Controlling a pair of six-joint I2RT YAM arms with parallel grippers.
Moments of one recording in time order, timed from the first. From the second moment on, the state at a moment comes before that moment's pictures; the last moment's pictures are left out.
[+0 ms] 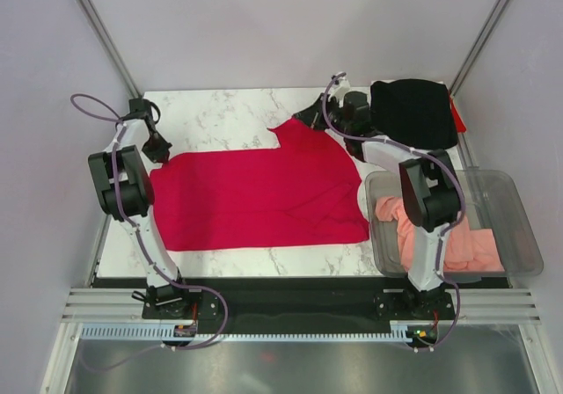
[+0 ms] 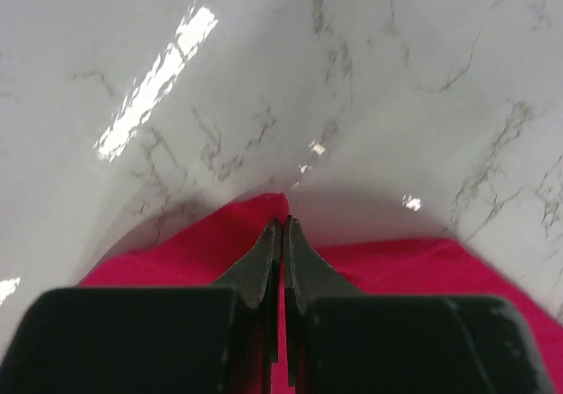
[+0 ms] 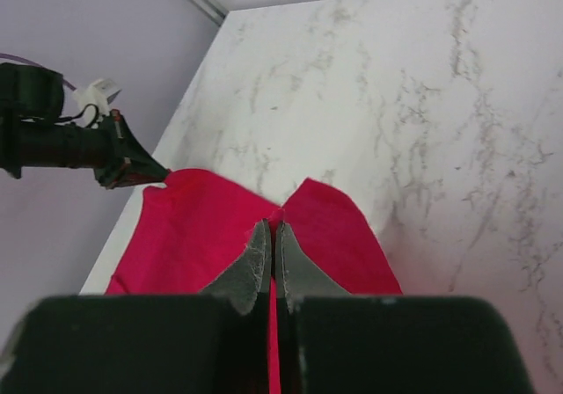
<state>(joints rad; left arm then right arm) 0.25 2.15 1.69 -0.69 -0.13 -0.50 0.34 2.07 1.39 0.49 -0.45 0.63</state>
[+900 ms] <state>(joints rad) 0.31 1.80 1.32 -0.69 -0.09 -0.52 0.36 1.30 0.69 0.27 -0.37 0.55</state>
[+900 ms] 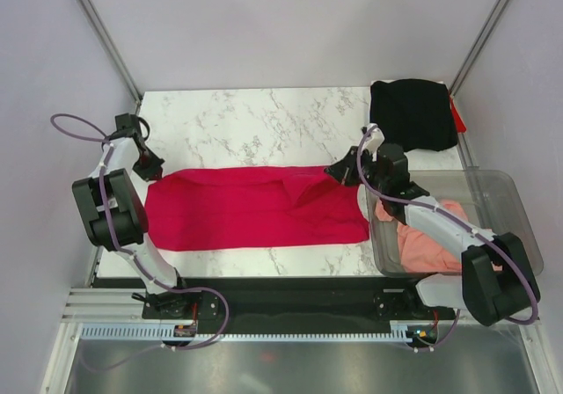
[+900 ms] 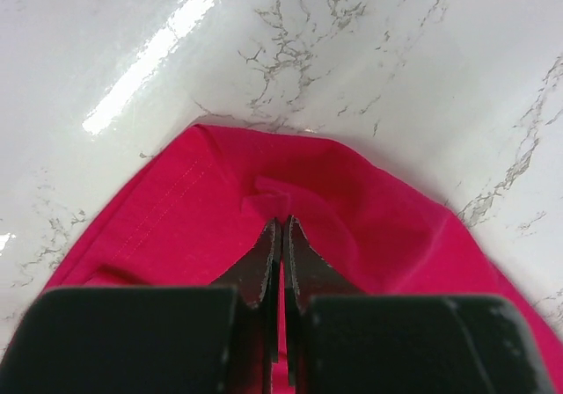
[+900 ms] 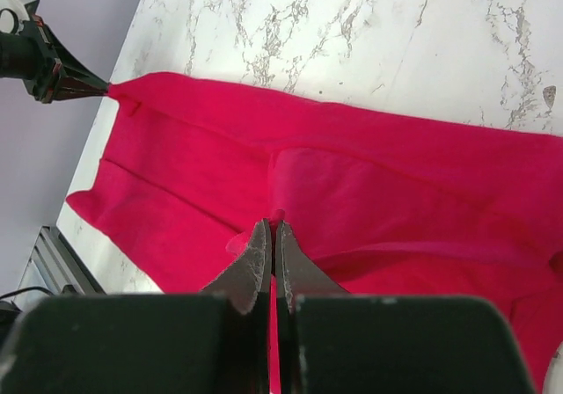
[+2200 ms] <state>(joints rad) 0.29 1.35 1.03 -0.65 -0.18 -0.51 0.43 0.92 0.55 -0.06 -0.18 0.62</state>
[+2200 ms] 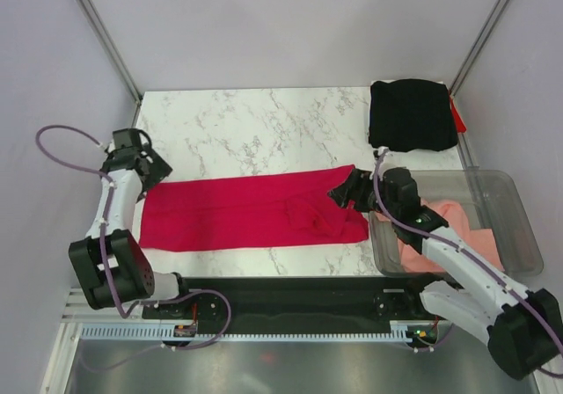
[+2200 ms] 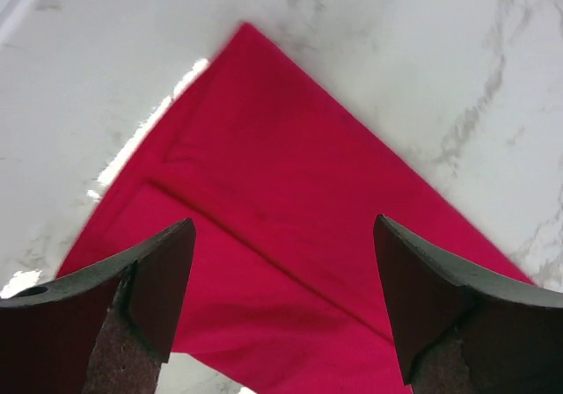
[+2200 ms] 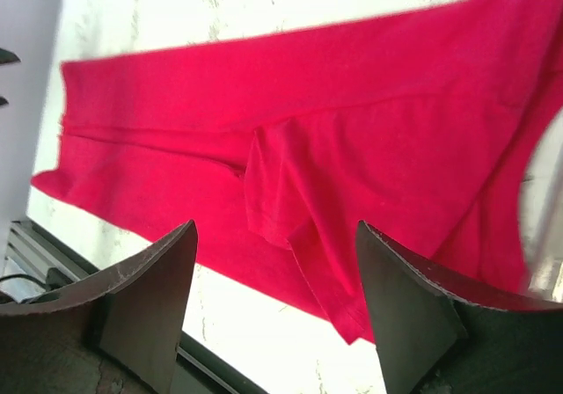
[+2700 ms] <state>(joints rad) -0.15 1.69 1.03 -0.68 -0.18 -0.52 0.62 1.59 0.84 -0.23 0.07 0.77</state>
